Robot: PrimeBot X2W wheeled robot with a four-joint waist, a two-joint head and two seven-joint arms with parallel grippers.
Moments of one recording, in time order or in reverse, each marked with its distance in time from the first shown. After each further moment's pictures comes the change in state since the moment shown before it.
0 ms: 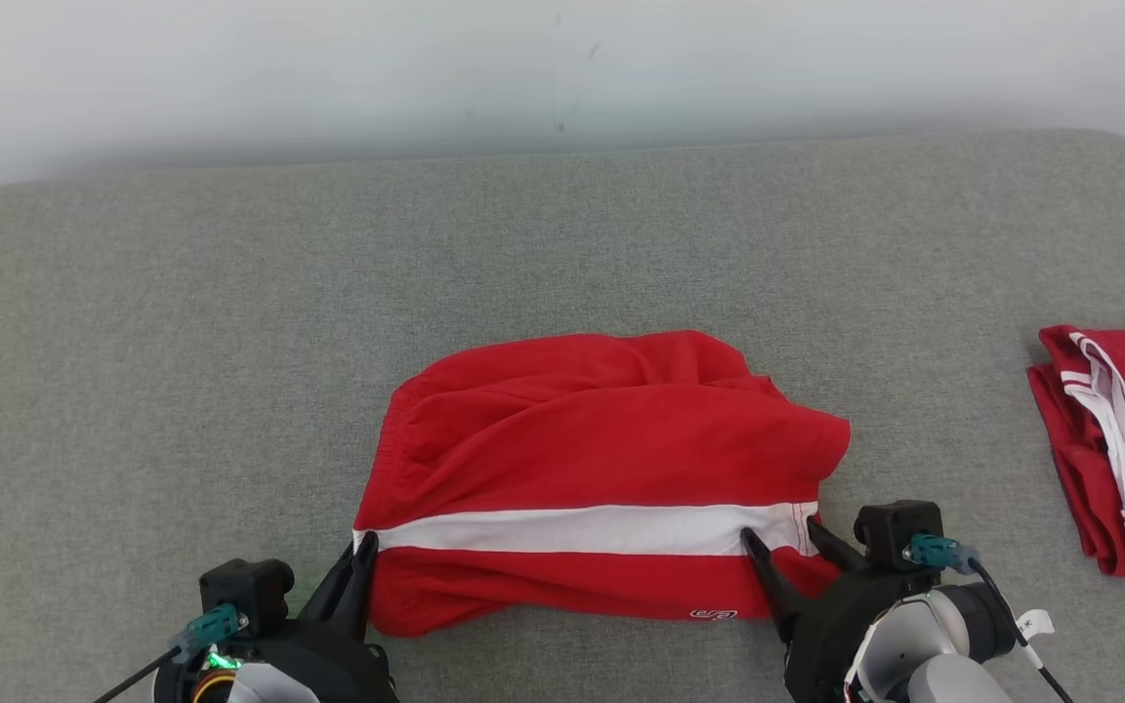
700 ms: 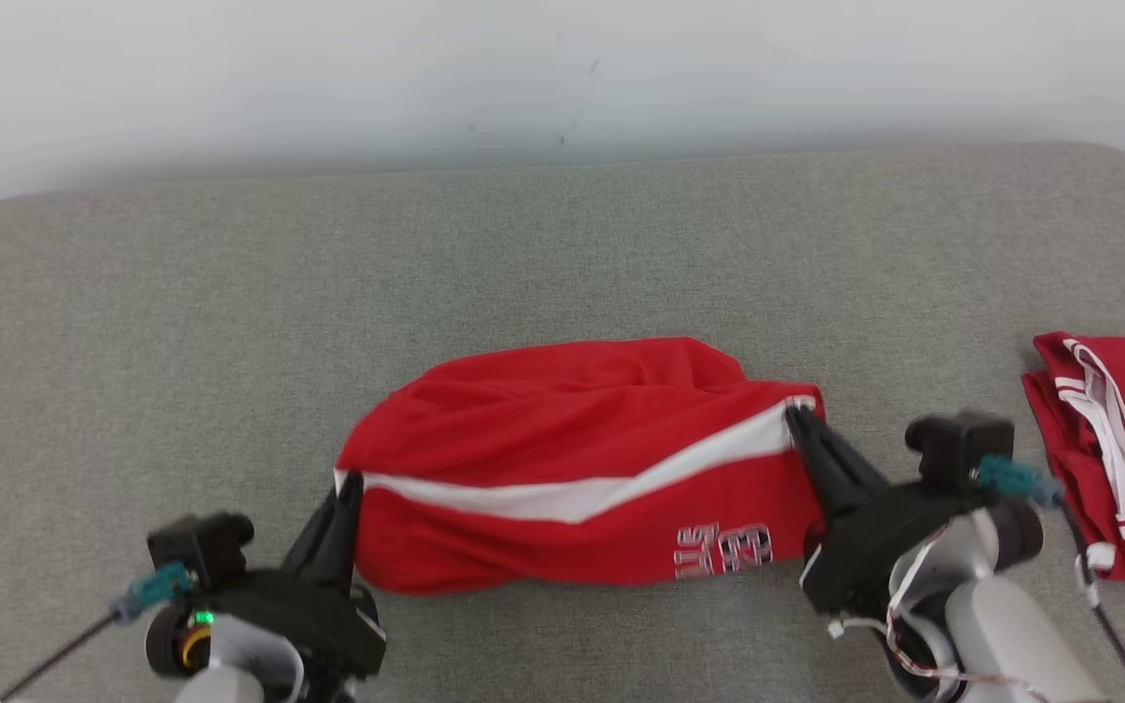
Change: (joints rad) left arm -0.010 0.000 0.052 -0.093 -0.117 -0.017 0.019; right arm -0.044 -0.015 -0.038 -0.167 0.086 0.000 -0.030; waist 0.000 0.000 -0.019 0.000
